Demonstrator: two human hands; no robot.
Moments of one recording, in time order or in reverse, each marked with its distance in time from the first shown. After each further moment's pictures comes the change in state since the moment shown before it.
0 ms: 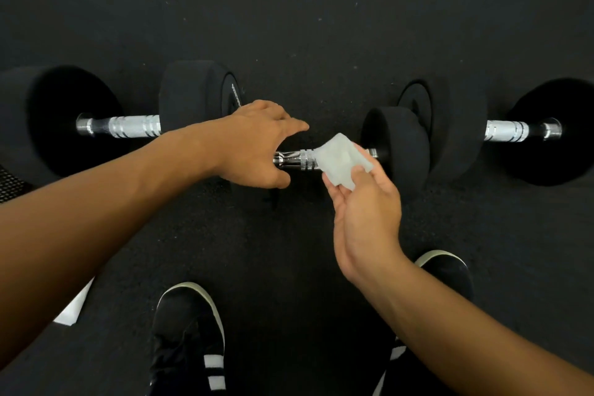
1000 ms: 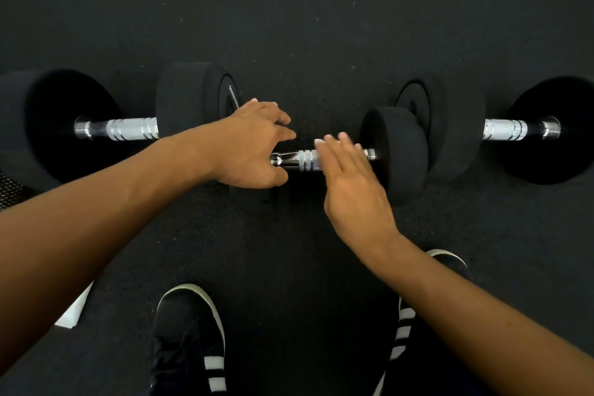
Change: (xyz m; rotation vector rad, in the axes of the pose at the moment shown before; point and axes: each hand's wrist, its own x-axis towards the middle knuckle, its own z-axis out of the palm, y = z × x) left_hand 0.000 -0.002 0.004 -0.012 0.042 0.018; right_hand 0.061 0.019 -0.032 -1.725 -0.373 -0.998
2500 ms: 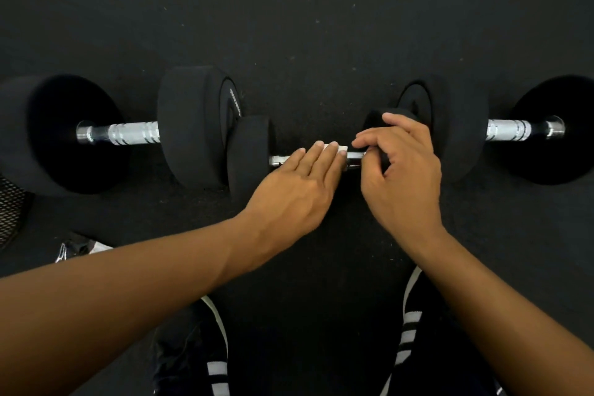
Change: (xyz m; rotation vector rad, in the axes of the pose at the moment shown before) left_hand 0.006 0.065 0.069 0.318 0.262 0.085; right_hand 0.002 0.030 -0.037 0.324 0.441 0.131
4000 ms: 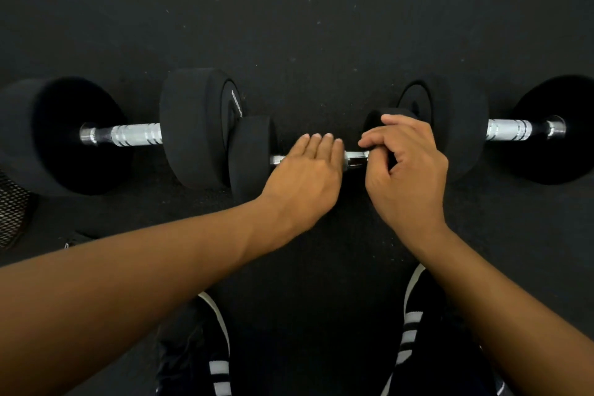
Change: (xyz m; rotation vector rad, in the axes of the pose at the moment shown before) left_hand 0.024 0.002 -0.014 -0.053 -0.031 -0.124; right_hand 0.005 0.001 -0.002 0.040 0.096 -0.063
